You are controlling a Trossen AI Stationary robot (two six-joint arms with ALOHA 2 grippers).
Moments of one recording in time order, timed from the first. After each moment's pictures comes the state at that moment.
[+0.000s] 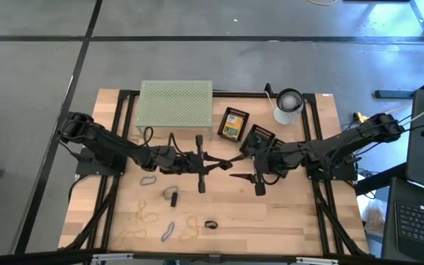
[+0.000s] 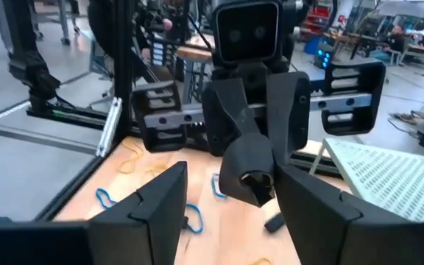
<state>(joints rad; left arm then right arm) -0.25 1.53 0.93 0.69 -0.37 0.30 0.35 1.26 0.86 0.27 0.20 -0.12</state>
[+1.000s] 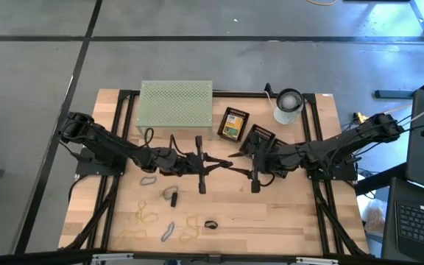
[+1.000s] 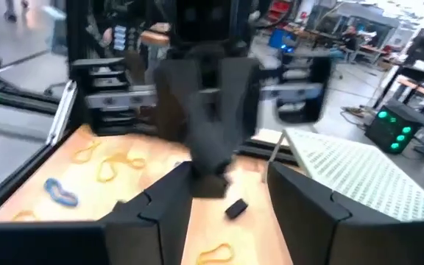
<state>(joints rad) -0.29 1.53 0.93 0.67 -0.41 0.27 0.35 1.26 0.86 0.24 0.35 -0.17</state>
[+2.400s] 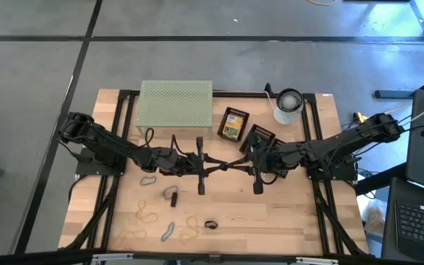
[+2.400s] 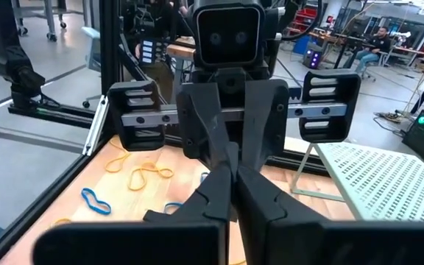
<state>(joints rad) -0.27 1.53 0.93 0.66 -0.38 0.23 0.35 1.26 0.86 0.27 0.25 -0.12</state>
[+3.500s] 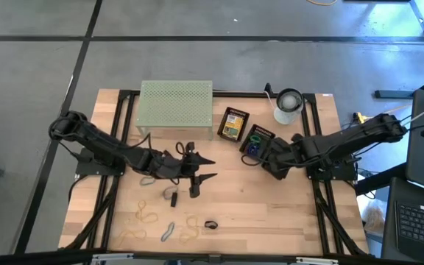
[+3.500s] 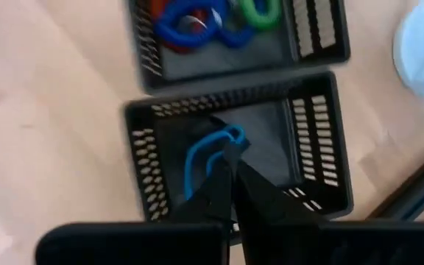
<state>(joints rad) -0.34 1.45 0.93 0.20 -0.50 -0.18 0.29 1.21 0.87 -1.16 0.32 0.94</state>
